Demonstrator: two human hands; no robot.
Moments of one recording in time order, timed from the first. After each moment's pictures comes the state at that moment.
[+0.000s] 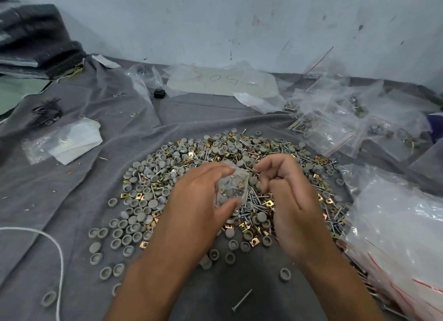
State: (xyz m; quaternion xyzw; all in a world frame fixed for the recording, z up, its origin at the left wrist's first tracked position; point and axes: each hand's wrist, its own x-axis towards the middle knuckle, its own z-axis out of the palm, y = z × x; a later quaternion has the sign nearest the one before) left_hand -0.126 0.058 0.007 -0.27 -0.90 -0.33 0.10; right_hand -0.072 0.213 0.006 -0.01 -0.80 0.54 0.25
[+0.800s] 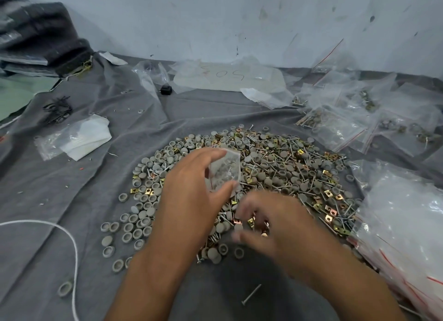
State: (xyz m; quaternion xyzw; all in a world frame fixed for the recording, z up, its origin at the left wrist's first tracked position) left_hand -0.130 0.050 0.014 -0.22 -0.89 -0.37 0.14; right_hand -0.061 0.211 -0.001 0.05 -0.93 0.36 0.02
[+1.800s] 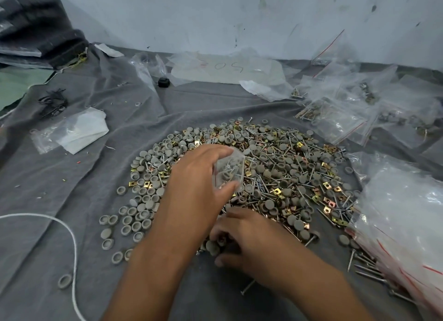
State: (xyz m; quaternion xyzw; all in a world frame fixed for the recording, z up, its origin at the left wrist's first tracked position) left_hand -0.130 0.054 0.011 -0.24 -0.90 -0.35 0.13; right_hand -0.061 0.187 -0.030 0.13 -0.96 0.24 -0.09
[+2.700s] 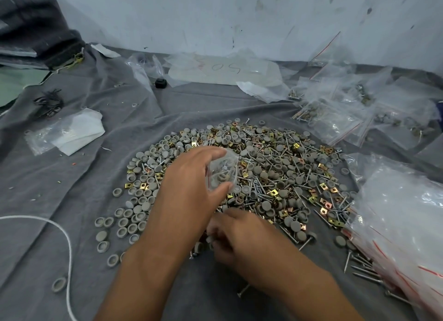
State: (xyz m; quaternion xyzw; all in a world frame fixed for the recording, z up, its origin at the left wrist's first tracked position) left_hand -0.131 0.052 0.012 -0.23 -0.90 -0.36 0.13; right_hand -0.059 0.179 -0.029 0.14 -0.96 0.26 -0.01
